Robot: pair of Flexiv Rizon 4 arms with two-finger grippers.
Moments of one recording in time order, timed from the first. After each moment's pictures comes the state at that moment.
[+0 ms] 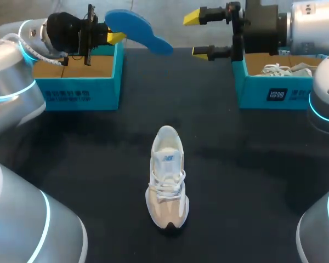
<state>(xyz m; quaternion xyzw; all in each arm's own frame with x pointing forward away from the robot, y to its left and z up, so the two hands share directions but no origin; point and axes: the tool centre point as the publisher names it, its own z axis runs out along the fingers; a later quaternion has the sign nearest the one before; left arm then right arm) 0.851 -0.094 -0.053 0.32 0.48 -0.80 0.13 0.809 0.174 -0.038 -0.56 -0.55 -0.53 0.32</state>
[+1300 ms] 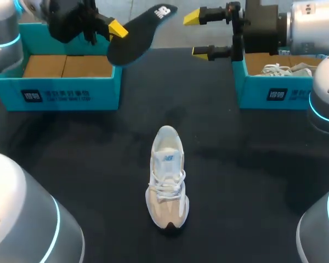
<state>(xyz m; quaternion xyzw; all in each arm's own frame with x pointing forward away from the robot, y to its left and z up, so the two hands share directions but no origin) 0.858 -0.094 -0.059 0.68 0.33 -0.56 0.34 0.809 0.174 -0.038 -0.56 -0.55 -0.53 0.32</state>
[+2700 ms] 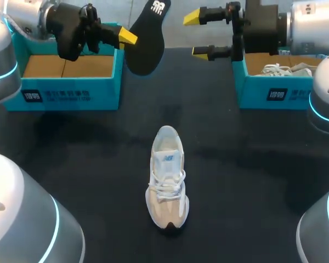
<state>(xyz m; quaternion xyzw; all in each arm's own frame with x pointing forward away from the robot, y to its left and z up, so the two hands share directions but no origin) 0.846 -0.115 -0.064 0.64 0.40 -0.49 0.44 0.809 0.174 -0.038 -0.56 -0.55 -0.53 0.32</state>
